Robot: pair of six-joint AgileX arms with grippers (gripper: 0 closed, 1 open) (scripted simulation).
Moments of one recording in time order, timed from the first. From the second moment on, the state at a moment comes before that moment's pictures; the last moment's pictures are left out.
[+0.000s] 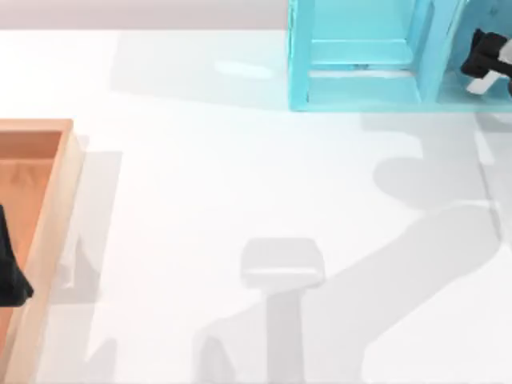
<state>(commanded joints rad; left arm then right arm) 0.00 0.00 0.00 0.00 0.00 0.00 -0.07 2.35 1.23 1.01 -0.11 0.39</state>
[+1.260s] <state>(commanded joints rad) 0.00 0.00 0.00 0.00 0.00 0.00 -0.07 2.37 1.26 0.99 -0.10 0.39</state>
